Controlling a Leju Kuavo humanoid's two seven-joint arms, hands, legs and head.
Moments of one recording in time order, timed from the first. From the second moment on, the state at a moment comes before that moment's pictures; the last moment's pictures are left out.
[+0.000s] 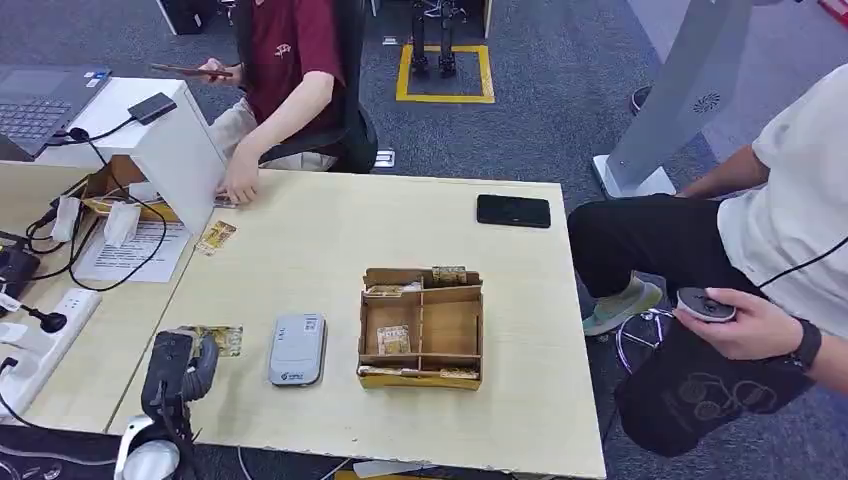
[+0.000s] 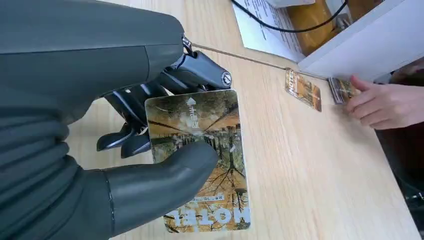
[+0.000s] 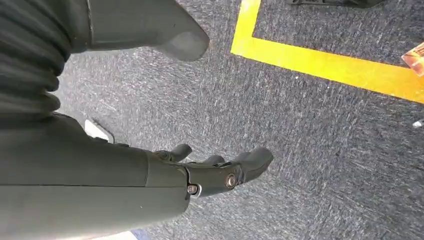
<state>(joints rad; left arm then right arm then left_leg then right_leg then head) -0.01 0.03 0.03 -1.32 -0.29 0.21 -0.17 -0.06 0.08 -1.21 -0.22 1.55 -0.20 -0.23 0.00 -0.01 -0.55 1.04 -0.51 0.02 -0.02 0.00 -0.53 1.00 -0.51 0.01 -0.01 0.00</state>
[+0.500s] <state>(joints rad) 0.02 0.04 0.01 -1.39 -0.29 0.14 -0.13 -0.05 0.08 -1.21 -0.22 1.54 -0.20 -0.23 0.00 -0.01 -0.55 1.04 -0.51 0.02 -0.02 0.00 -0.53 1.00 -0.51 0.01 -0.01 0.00</state>
